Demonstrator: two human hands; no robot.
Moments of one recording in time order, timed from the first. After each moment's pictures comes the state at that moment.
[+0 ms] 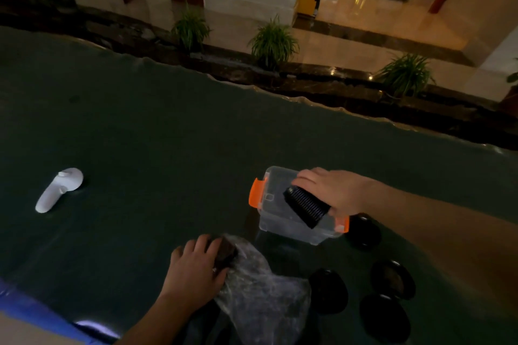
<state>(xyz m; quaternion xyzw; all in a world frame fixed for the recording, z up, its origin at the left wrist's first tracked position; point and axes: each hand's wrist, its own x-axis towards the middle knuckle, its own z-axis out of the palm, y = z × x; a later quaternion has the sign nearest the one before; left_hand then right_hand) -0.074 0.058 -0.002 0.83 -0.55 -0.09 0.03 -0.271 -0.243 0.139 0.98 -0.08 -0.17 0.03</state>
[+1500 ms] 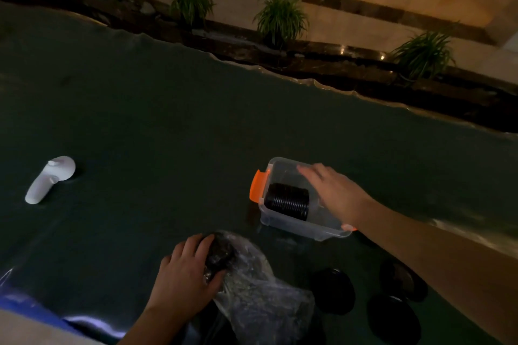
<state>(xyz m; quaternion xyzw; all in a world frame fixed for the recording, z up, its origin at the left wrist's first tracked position) -0.069 0.065 -0.007 0.85 -0.50 -0.14 0.08 -0.262 -0.241 0.076 0.95 -0.27 -0.11 -0.03</state>
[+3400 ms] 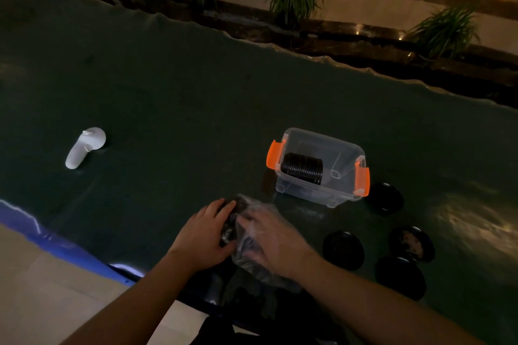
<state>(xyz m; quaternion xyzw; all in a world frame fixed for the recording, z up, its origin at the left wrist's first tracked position) -0.050 0.083 -0.022 0.79 -0.58 -0.19 0.07 -0.236 -0.041 -0.013 0.98 -0.12 0.02 -0.16</state>
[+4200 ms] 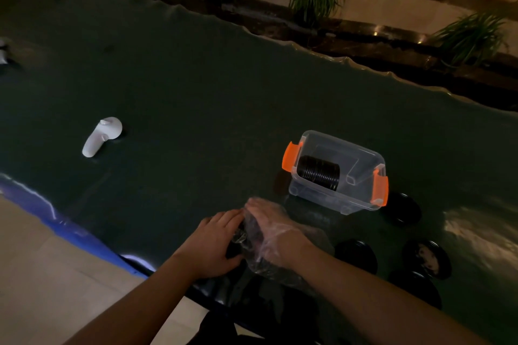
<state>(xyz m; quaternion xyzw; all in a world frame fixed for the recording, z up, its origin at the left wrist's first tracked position) -0.046 0.100 -0.024 0.74 -0.63 -0.22 0.10 -0.187 -0.050 -0.026 0.95 -0.18 -0.08 -0.24</state>
